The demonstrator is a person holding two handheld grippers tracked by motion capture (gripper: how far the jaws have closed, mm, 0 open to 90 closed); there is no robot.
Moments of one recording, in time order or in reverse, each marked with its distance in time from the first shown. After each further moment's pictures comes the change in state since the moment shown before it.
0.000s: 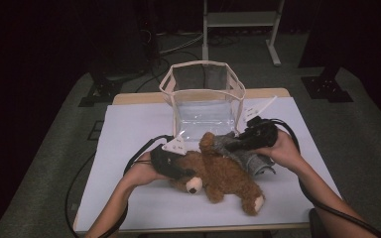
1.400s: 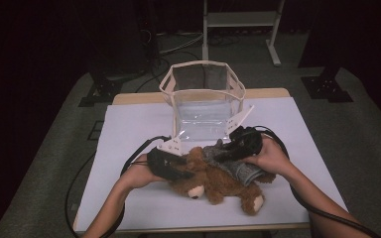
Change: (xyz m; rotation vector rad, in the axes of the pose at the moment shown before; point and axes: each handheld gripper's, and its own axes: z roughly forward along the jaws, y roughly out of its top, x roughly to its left) left arm -0.003 -0.001 -0.011 -0.013 -0.081 -0.030; right arm 0.022 0.009 0.026 0.109 -0.002 -0.081
